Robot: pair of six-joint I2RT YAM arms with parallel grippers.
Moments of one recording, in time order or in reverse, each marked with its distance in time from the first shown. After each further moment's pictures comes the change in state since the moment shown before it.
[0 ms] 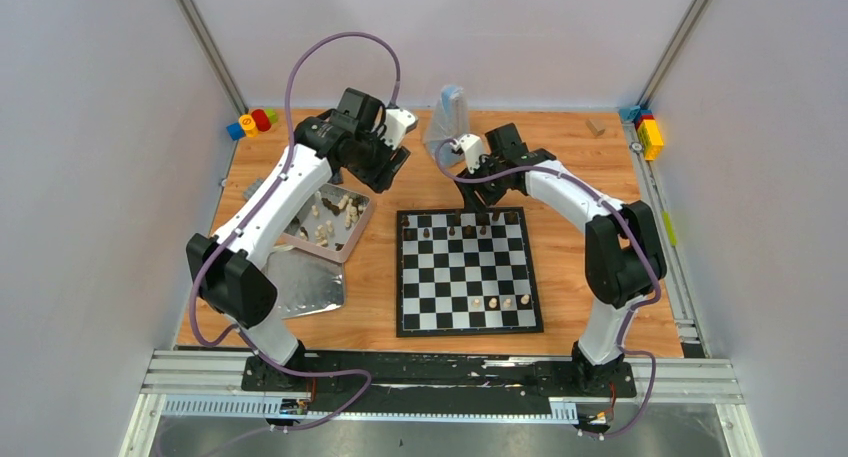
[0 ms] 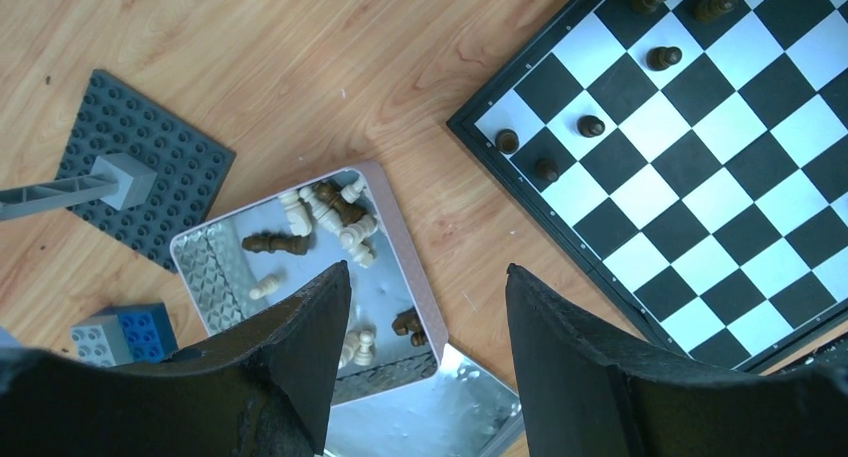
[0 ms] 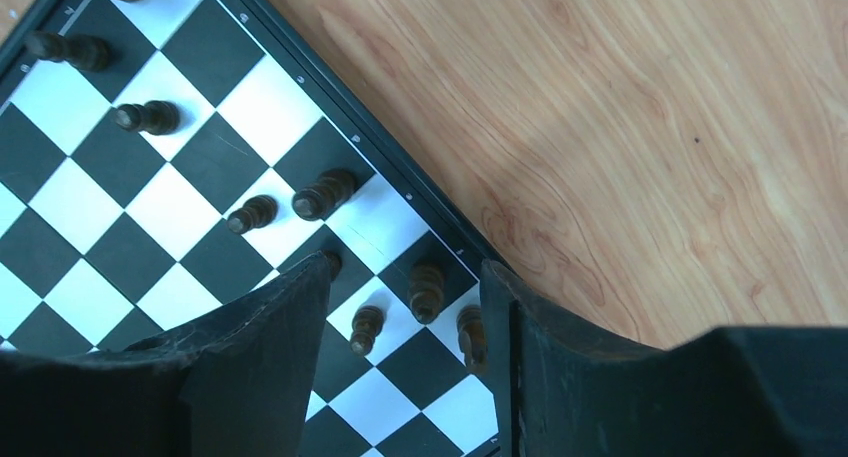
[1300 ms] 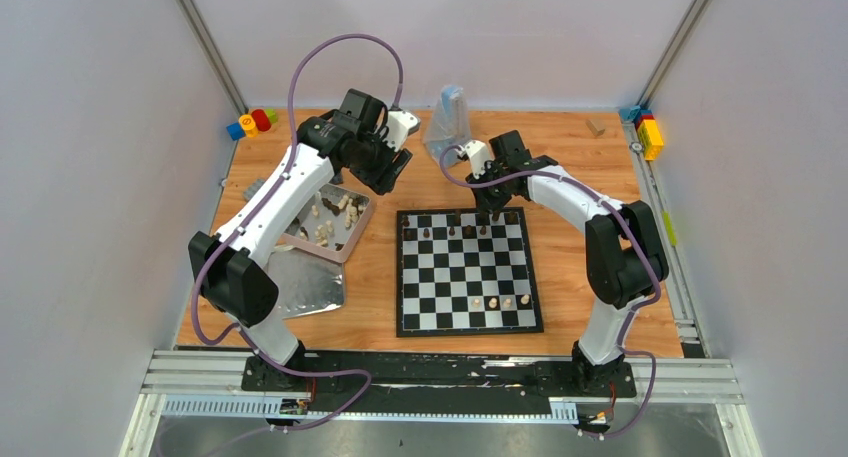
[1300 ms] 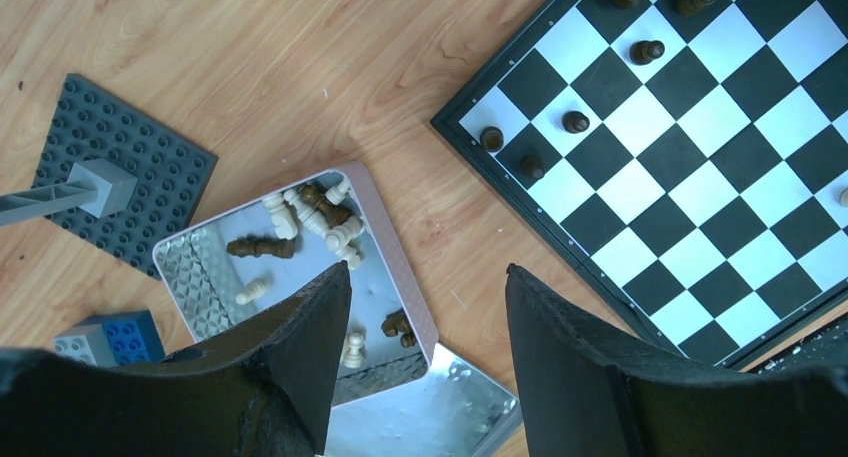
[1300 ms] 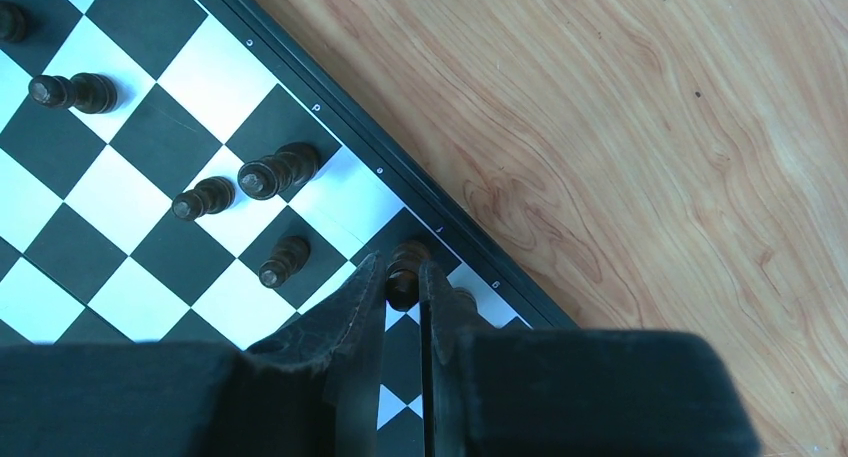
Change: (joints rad) left arm -0.008 0.004 0.001 -0.005 0.020 0.000; right arm -0.016 -0.008 -0.062 0.040 0.039 0.004
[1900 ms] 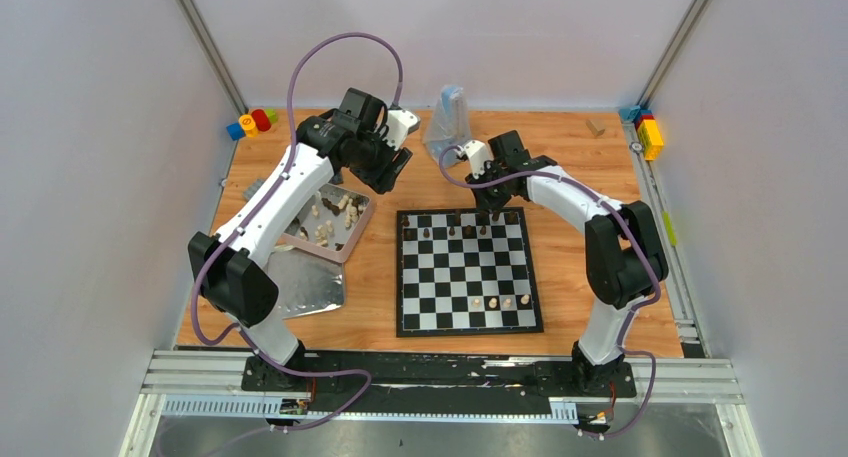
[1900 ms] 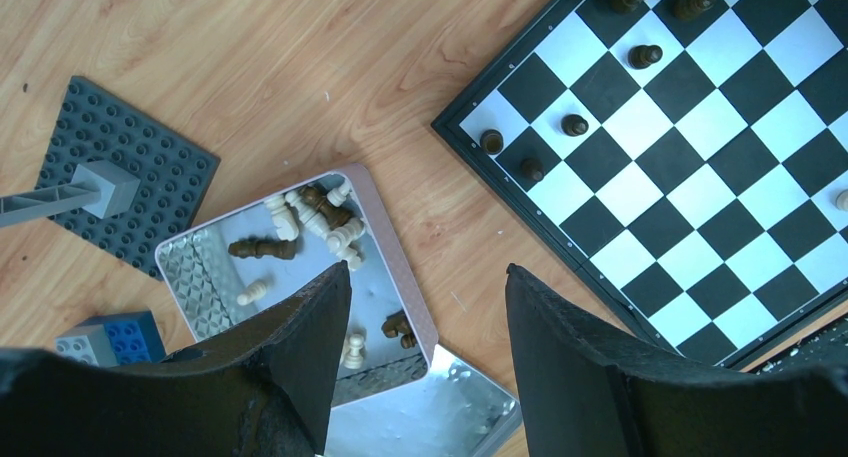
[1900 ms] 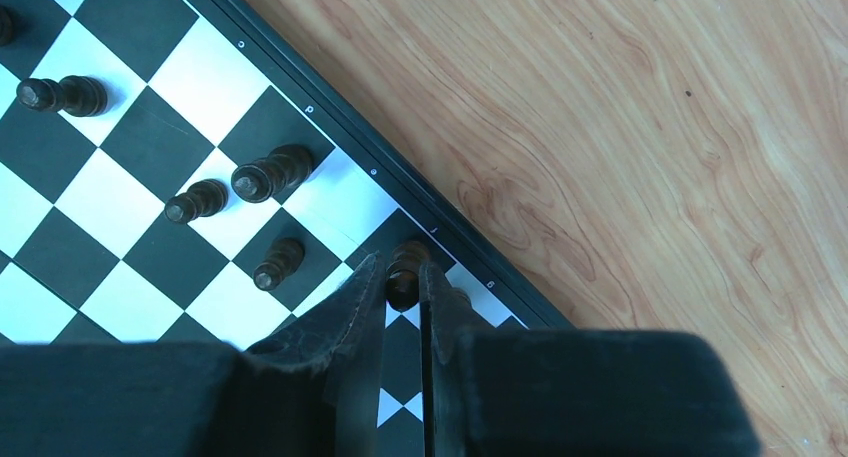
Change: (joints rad) left arm 0.000 0.000 0.007 -0.001 0.000 -0.003; right arm 0.009 0.000 0.002 0.002 0.020 0.000
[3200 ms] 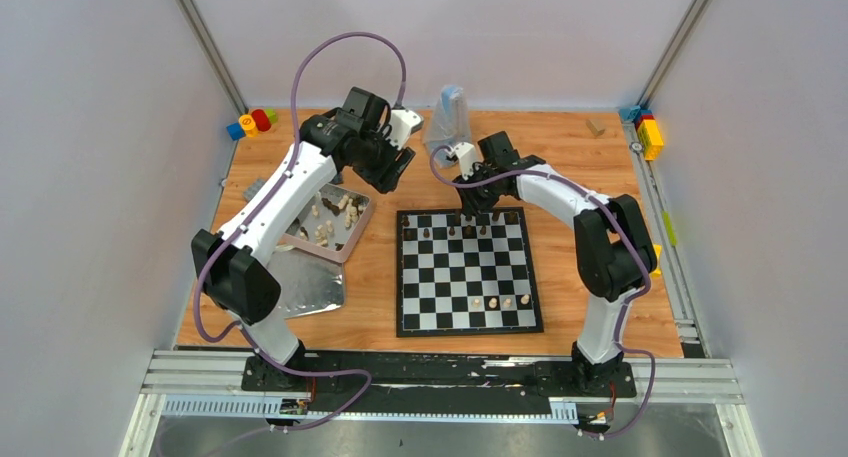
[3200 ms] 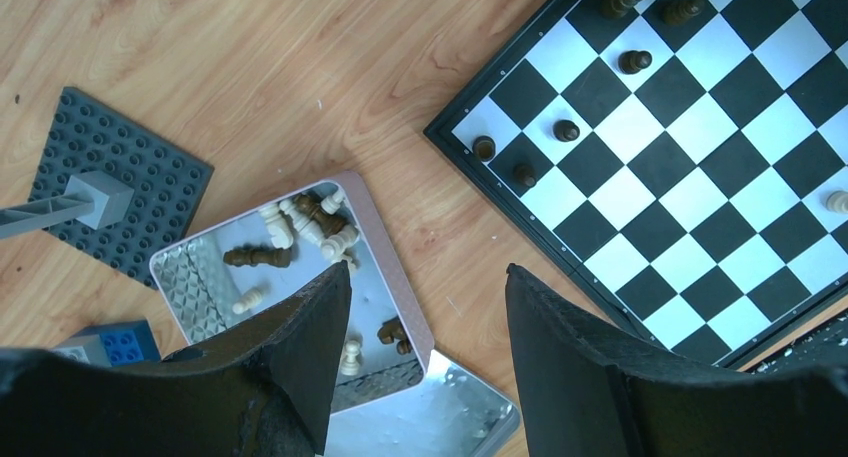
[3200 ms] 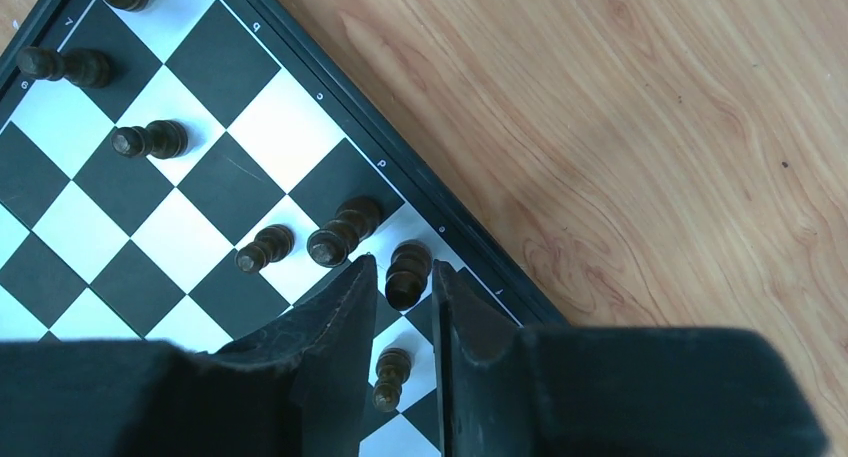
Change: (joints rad) left arm -0.008 0.018 0.019 -0.003 0.010 -0.002; right arm 0.034 0.061 0.037 0.013 -0.087 0.045
